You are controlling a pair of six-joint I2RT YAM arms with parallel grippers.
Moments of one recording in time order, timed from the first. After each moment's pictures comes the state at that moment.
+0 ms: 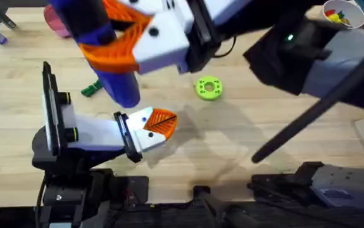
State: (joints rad) left arm 0.01 0.01 0.01 -0.12 1.16 0.02; right arm 0.74 1.44 1.08 0.73 -1.17 0.05
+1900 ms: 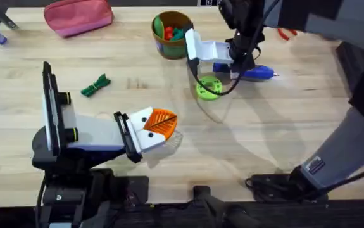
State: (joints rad) left arm 0.01 0.01 0.01 -0.12 1.17 0.03; right arm 0.36 1.97 1.45 -0.94 0.18 -1.32
